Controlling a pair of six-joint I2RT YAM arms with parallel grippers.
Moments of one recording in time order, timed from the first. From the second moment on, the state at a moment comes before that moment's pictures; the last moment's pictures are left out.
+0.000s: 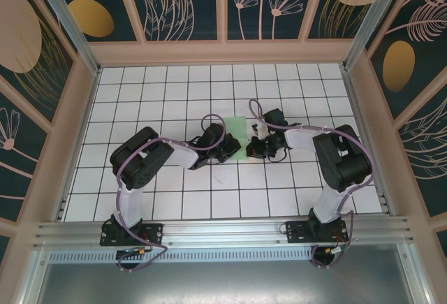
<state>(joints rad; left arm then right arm) -0.78 2.00 0.89 0.47 0.20 -1.31 0.43 1.76 0.86 -0.30 -0.55 0.39</state>
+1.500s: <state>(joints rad) -0.79 1.99 0.96 0.32 0.14 -1.26 0.47 1.76 0.88 -0.30 -0.46 0.35</state>
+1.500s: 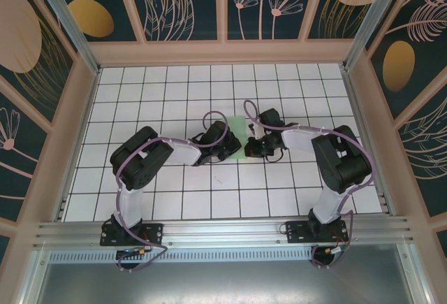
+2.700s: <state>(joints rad) -0.68 1.99 0.96 0.32 0.14 -1.14 0.49 1.76 0.88 -0.29 -0.43 0.34</state>
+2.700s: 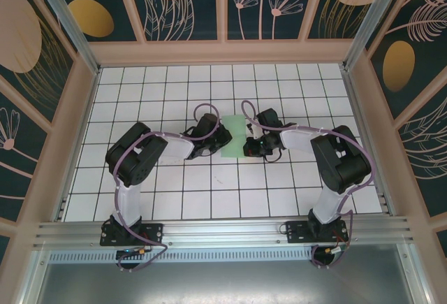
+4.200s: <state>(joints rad) -0.71 2.01 0.95 0.41 0.29 -1.17 0.49 1.76 0.90 -0.30 -0.45 0.34</state>
